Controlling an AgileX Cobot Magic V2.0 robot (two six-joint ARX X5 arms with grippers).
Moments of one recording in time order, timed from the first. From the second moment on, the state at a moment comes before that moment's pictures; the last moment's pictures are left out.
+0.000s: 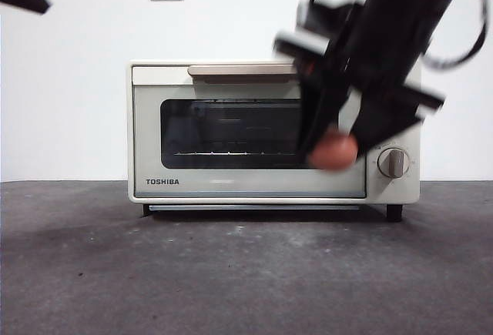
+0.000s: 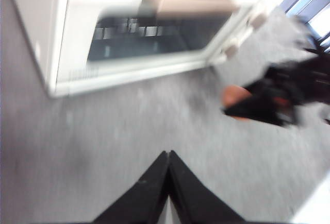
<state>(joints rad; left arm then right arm) -0.26 0.77 0.78 -0.53 0.48 -0.17 0.63 1.41 0.97 -0.50 -0.10 0.36</state>
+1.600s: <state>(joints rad) -0.52 1.55 1.20 -0.12 0.26 -0.13 0.63 0.84 0.97 -0.72 -0.05 0.27</state>
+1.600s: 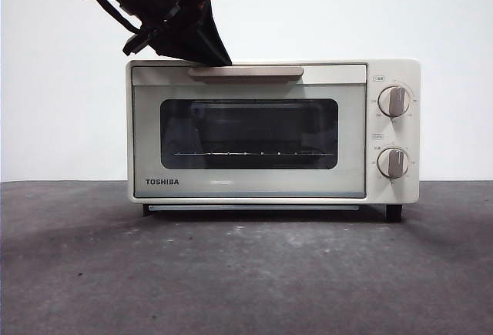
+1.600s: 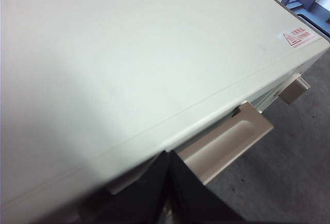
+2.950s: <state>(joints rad) -0.66 1.22 1.10 -0.47 0.27 -0.18 0.63 1.00 0.97 -0.58 -0.08 0.26</state>
